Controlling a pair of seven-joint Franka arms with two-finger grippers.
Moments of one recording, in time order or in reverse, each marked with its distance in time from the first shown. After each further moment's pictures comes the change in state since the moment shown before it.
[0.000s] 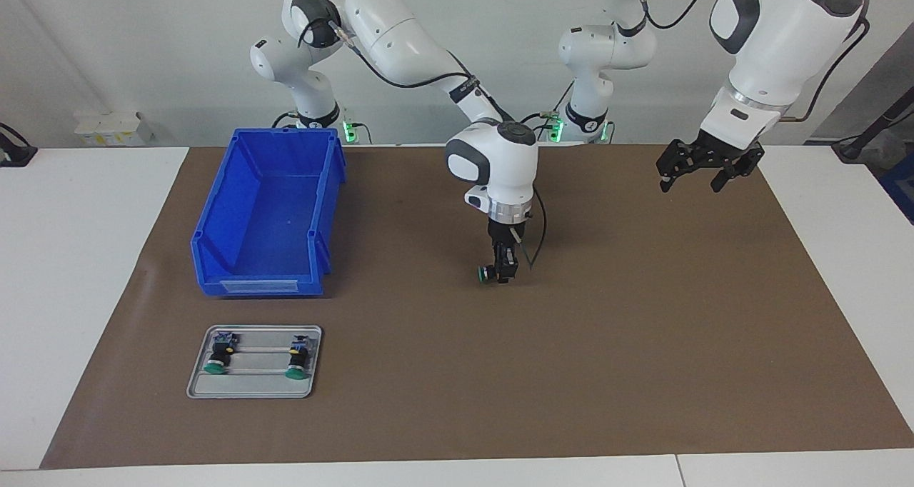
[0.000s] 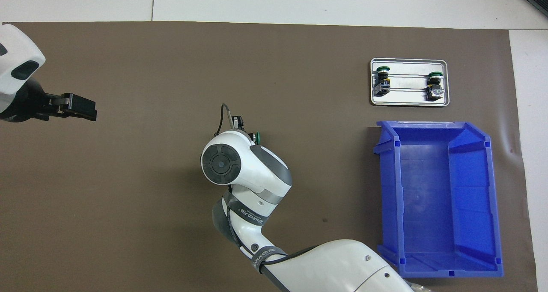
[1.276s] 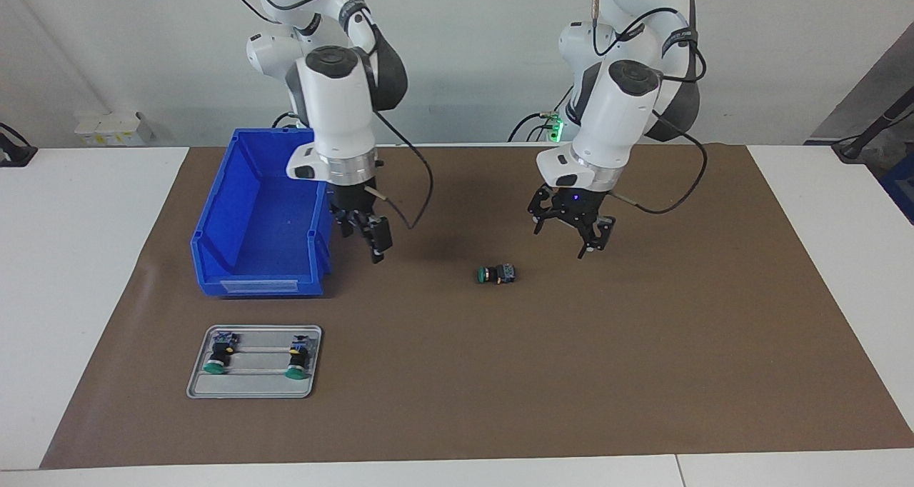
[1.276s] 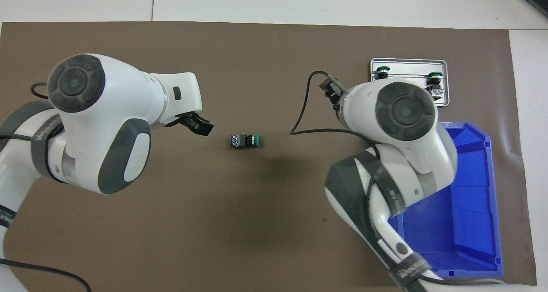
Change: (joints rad) left arm -0.275 0.108 -0.018 -0.264 -0.060 0.579 0.430; right arm -0.451 -0.539 -0.013 -0.267 0.181 -0.270 -1.359
